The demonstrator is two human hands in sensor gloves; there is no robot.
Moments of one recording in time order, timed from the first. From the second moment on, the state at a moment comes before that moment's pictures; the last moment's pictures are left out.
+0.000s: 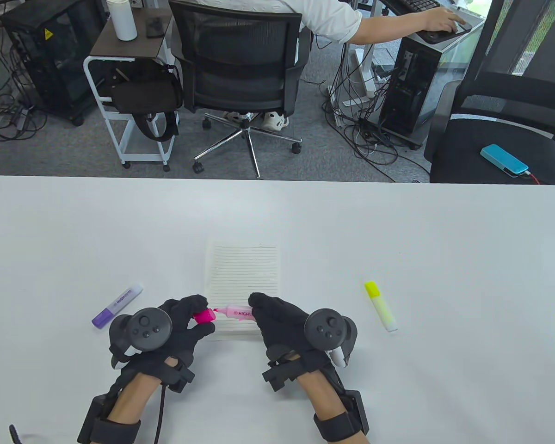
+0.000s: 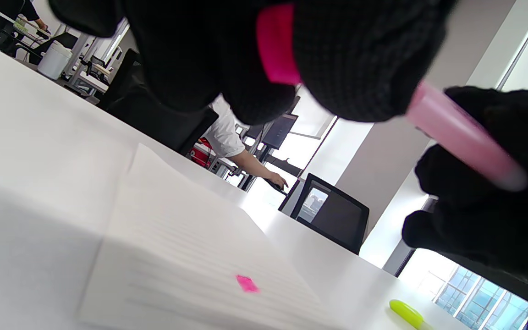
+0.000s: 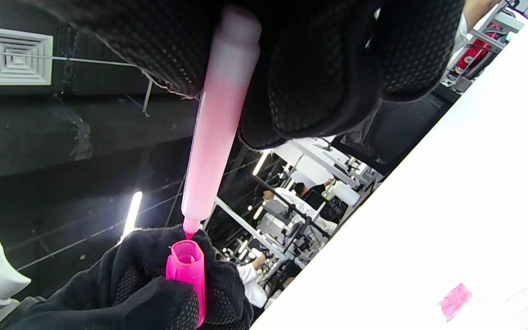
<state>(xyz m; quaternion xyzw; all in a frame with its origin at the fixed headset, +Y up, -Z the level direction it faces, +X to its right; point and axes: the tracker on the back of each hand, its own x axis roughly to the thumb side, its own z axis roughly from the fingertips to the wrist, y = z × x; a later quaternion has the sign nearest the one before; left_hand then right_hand) -0.241 -0.728 -0.298 0.07 -0.15 0.29 0.94 0.046 -0.738 -0.308 0.18 -0.10 0.84 0.50</state>
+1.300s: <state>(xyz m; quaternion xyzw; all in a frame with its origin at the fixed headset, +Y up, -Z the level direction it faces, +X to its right) -0.204 -0.728 -0.284 0.05 -0.23 0.36 0.90 0.017 -0.742 -0.298 0.30 -0.09 0.81 0.49</state>
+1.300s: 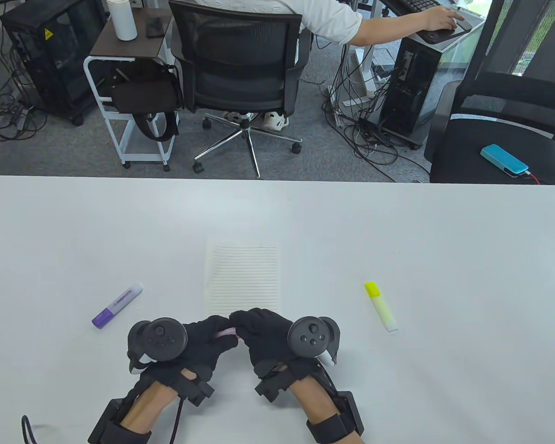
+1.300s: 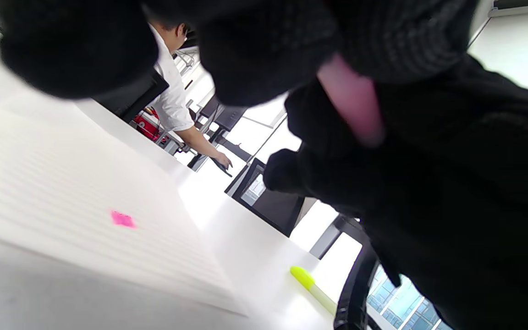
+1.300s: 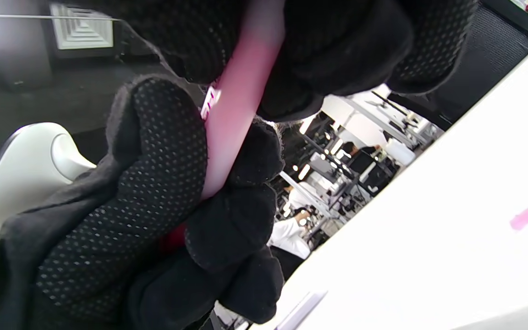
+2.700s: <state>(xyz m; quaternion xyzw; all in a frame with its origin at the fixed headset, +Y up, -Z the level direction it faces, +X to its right) -0.272 -0.753 -0.309 -0.03 0.19 0.06 0.98 0.039 -0.751 -0.313 0.23 -0.07 0.83 0.49</state>
